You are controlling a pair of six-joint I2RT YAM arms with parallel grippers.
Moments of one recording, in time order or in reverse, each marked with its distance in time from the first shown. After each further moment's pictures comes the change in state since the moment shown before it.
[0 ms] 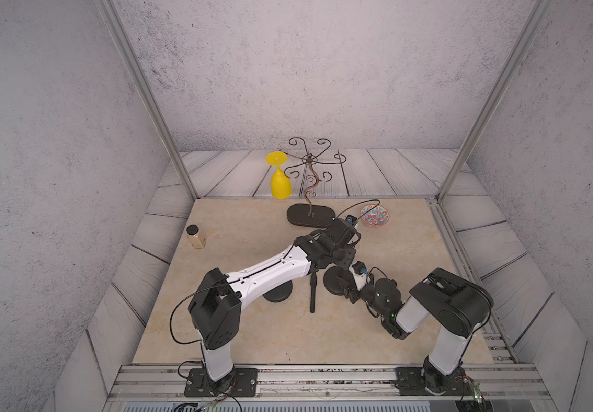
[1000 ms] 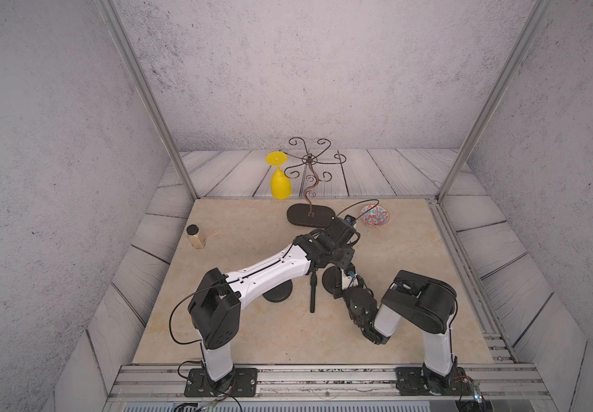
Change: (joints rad) left arm 0.004 -0.002 0.006 -0.030 -0.007 -0.001; right arm 0.389 0.215 0.179 0.134 0.892 0.078
